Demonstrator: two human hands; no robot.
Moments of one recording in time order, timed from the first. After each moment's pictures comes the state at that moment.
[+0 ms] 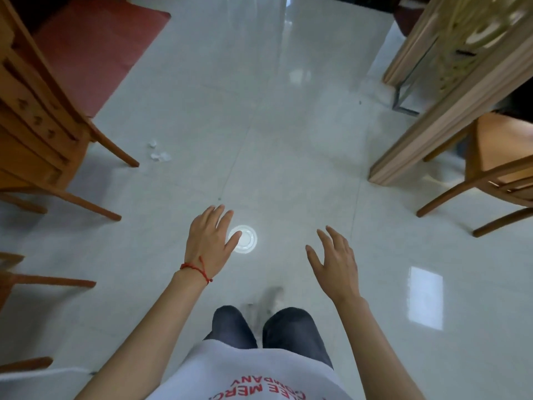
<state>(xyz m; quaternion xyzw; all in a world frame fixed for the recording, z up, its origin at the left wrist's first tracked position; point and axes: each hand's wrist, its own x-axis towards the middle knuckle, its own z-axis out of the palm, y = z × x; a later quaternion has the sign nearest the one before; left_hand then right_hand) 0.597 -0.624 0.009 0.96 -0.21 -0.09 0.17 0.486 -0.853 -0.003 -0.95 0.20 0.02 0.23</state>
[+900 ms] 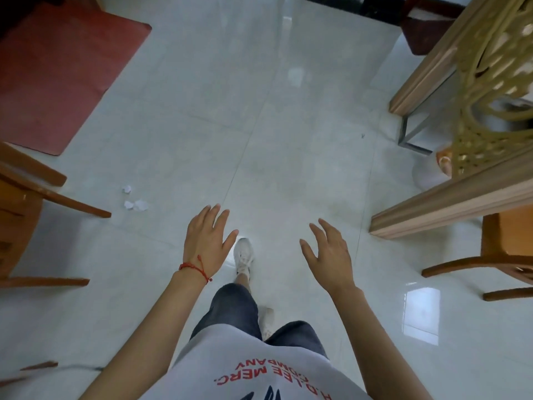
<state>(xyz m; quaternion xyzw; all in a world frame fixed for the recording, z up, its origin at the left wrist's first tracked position) 0.941 -0.783 -0.011 0.96 -0.17 -0.12 0.18 0.846 -1.012 -0.019 -0.95 0.18 0.06 0.24</state>
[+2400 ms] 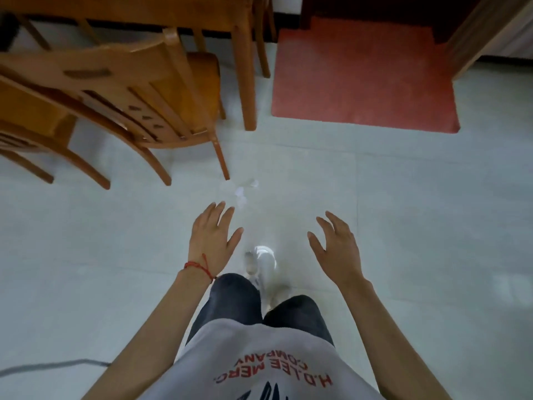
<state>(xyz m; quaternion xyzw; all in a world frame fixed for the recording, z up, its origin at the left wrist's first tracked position) 1.292 -0.677 -0.012 0.86 0.47 0.00 0.19 1.507 -0.813 -0.030 -0.84 -0.47 0.23 0.14</state>
